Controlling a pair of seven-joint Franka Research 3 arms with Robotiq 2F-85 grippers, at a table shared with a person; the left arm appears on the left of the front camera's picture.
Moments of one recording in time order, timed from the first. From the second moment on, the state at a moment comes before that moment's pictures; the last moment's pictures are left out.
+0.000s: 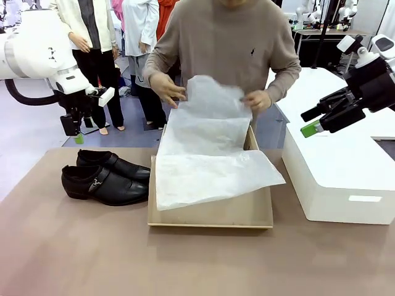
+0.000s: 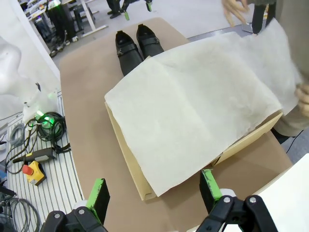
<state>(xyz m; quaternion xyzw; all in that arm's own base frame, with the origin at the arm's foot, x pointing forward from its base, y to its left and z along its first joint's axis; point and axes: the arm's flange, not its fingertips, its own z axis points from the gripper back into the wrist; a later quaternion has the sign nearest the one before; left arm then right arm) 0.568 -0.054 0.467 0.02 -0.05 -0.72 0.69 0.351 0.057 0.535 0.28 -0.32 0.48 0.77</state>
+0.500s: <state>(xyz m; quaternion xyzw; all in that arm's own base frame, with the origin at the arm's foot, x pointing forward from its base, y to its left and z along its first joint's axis) 0.579 -0.068 0.459 0.01 -0.04 -0.69 0.72 0.351 0.057 0.535 0.28 -0.32 0.48 0.77</state>
